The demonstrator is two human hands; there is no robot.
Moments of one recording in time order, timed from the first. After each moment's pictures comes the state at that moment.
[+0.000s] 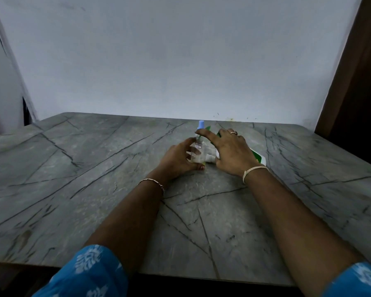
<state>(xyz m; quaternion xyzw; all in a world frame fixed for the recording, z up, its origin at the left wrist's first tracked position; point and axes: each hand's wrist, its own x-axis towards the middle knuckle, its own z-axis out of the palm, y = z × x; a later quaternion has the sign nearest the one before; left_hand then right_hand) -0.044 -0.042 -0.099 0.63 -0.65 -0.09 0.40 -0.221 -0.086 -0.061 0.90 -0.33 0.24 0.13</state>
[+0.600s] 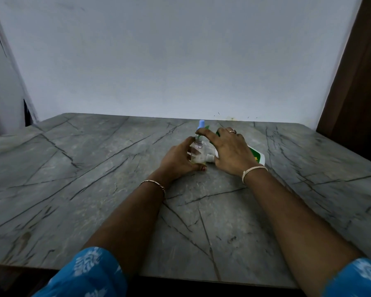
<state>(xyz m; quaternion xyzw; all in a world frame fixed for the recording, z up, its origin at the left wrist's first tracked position) -0.047 -0.040 -0.099 0.64 -0.65 -0.06 0.40 -0.216 -0.091 -0.065 0.90 -0.32 0.26 0.15</state>
